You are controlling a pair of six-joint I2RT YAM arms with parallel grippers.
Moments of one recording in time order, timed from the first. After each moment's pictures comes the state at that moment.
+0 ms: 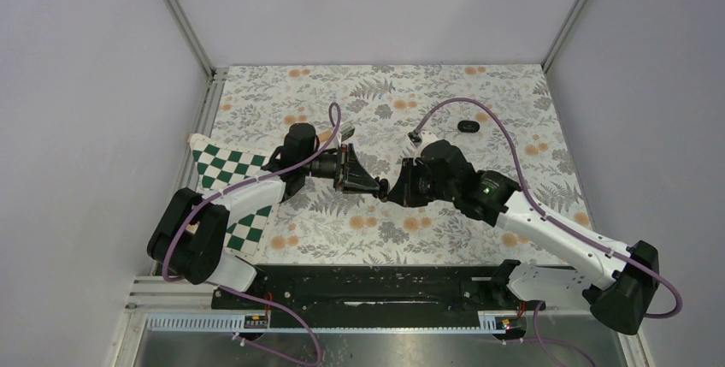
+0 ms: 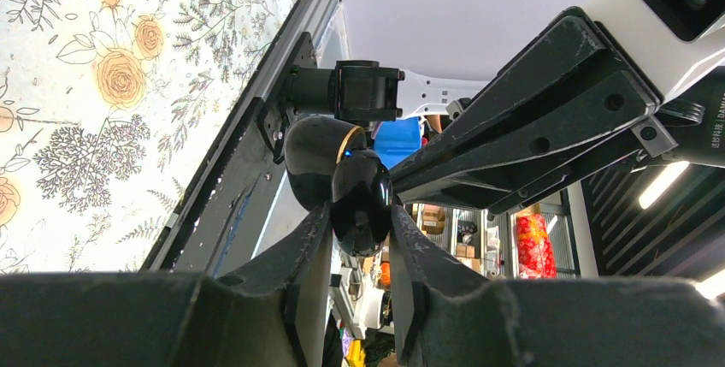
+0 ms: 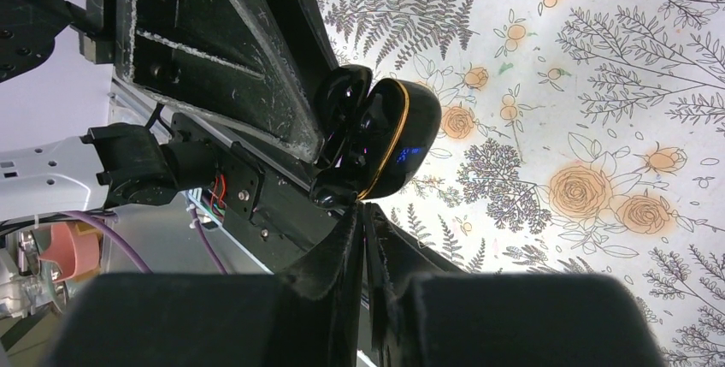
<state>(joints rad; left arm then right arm) -0.50 1.45 0.73 0.36 1.09 -1.14 0.86 1.10 0.95 -0.52 -0.09 0.71</state>
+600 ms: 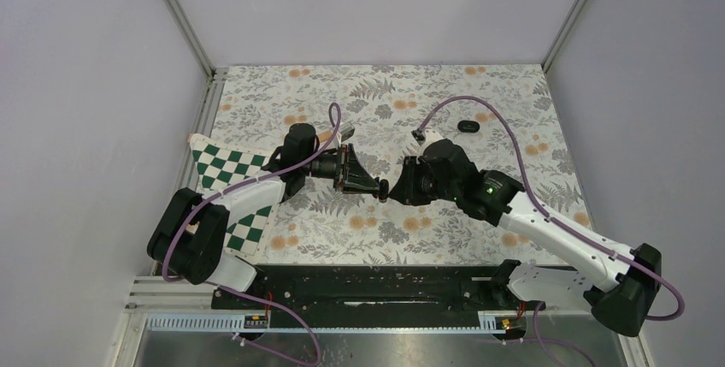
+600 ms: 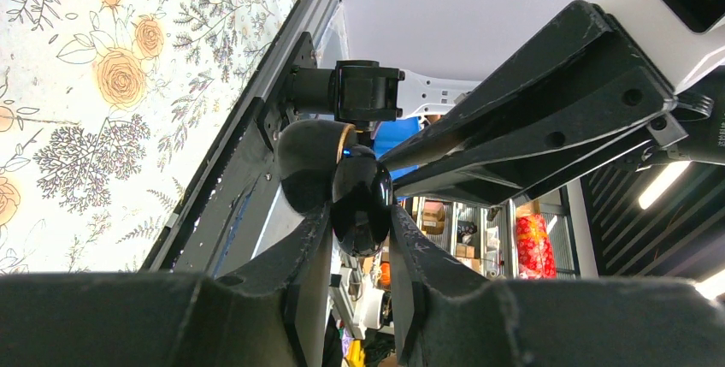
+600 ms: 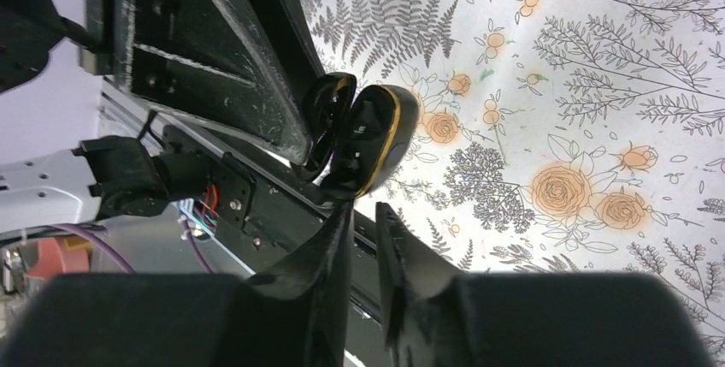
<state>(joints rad) -0.50 1.45 0.73 0.36 1.09 -1.14 0.85 1.11 0.97 -0.54 -0.06 0.71</state>
